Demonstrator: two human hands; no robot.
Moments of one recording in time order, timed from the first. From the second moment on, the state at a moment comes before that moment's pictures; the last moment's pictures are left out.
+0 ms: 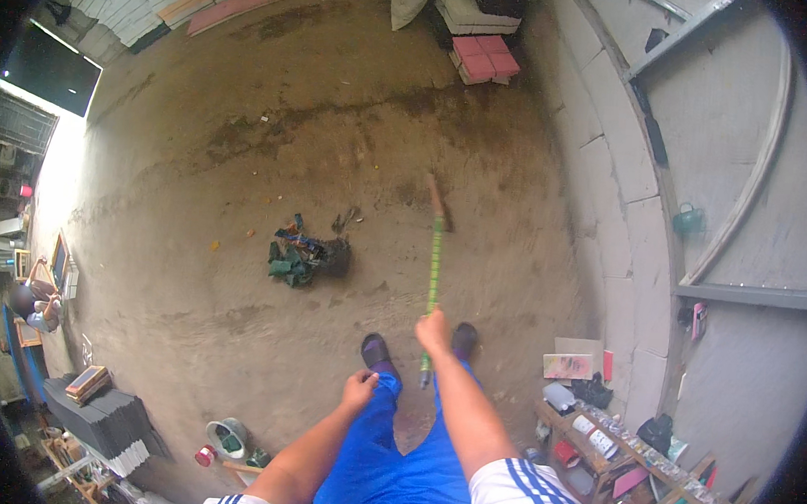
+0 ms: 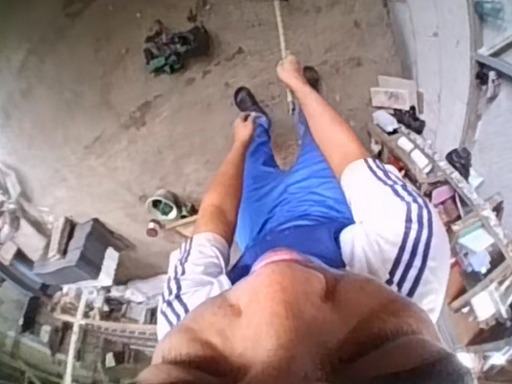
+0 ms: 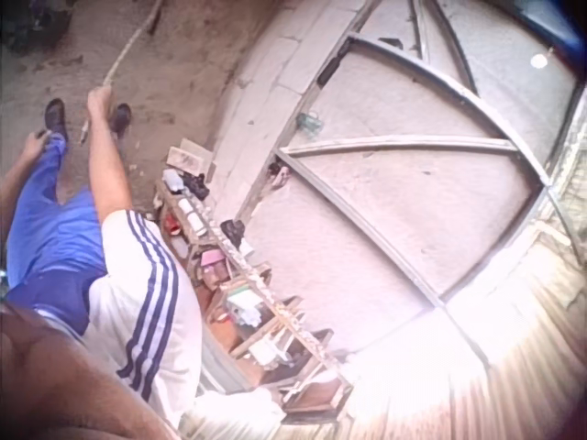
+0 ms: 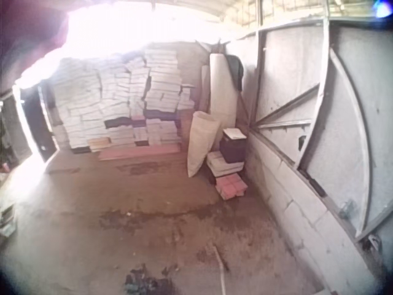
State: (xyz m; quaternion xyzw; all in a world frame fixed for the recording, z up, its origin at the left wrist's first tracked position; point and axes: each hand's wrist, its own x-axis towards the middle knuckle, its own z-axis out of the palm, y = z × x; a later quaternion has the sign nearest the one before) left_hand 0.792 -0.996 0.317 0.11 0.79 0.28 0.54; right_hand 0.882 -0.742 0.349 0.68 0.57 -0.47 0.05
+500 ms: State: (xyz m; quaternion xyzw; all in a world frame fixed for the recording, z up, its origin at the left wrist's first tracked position) left_hand 0.812 -0.931 0.304 0.14 0.80 0.32 0.49; right_hand 0.795 -0.776 0.380 0.61 0.56 -0.55 0.11
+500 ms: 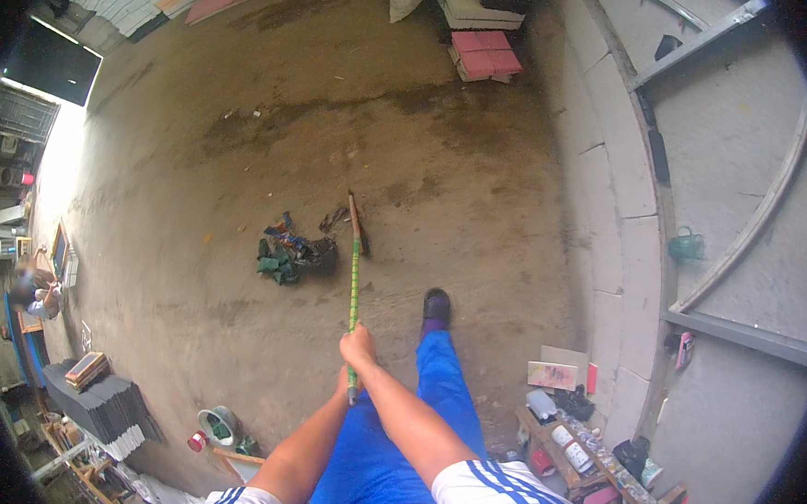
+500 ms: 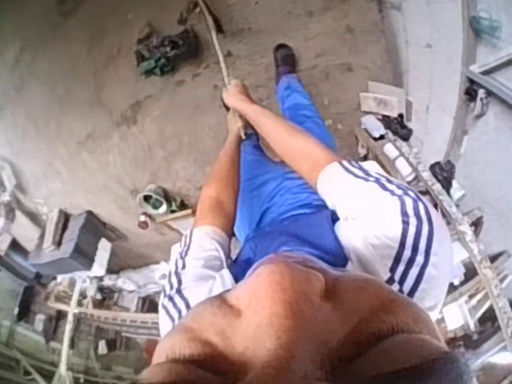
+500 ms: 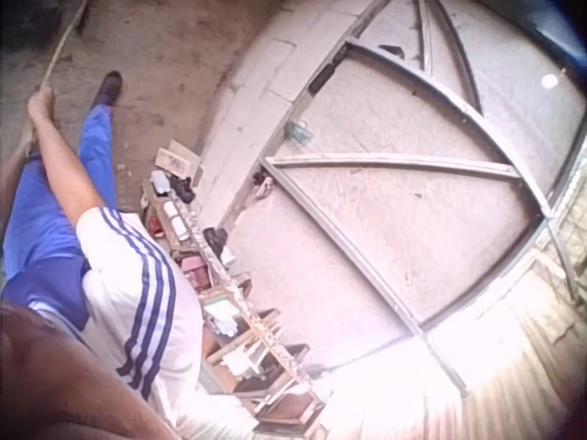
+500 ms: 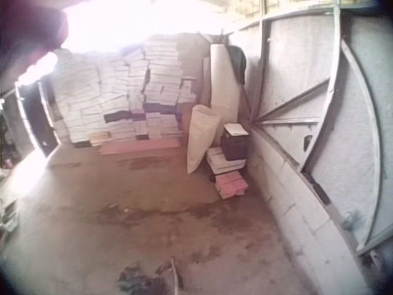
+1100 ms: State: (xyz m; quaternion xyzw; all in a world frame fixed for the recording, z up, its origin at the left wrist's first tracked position) left_hand 0.852 -0.789 0.327 0.00 0.78 0.28 0.56; right_hand 0.837 -0.540 0.317 0.67 0.60 -0.41 0.13
